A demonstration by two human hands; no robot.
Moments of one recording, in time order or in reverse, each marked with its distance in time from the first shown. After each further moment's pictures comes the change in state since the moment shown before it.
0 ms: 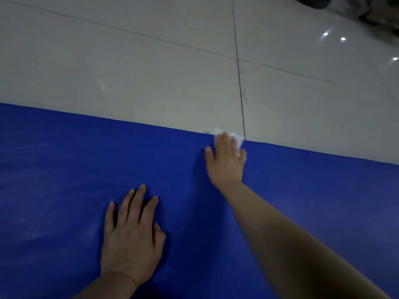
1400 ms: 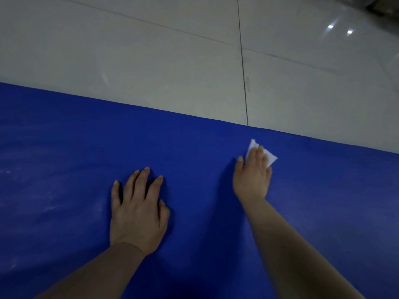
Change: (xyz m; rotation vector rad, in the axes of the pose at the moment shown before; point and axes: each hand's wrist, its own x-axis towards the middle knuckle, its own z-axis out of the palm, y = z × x) left_hand -0.003 0.002 -0.002 -0.025 0.002 -0.030; right_hand -0.059 0.048 0.007 0.086 0.089 0.295
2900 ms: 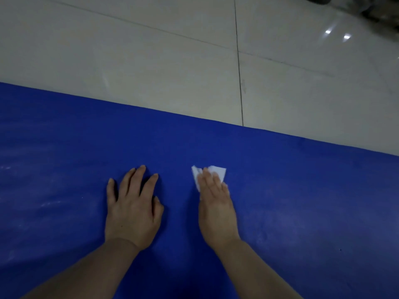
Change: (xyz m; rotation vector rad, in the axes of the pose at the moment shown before) left_hand -0.004 -0.002 0.005 -0.026 0.018 -0.009; right_hand -0.088 0.006 0.032 0.002 0.038 -0.621
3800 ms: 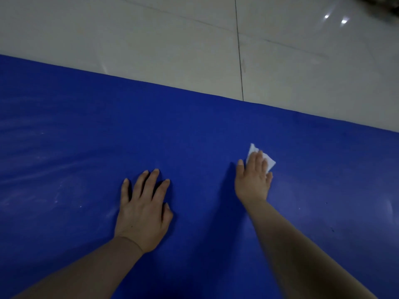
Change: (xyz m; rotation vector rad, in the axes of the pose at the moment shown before) left_hand -0.089 -0.016 -0.009 0.055 -0.097 0.178; right_hand -0.027 0.027 -0.036 -0.012 -0.151 0.614
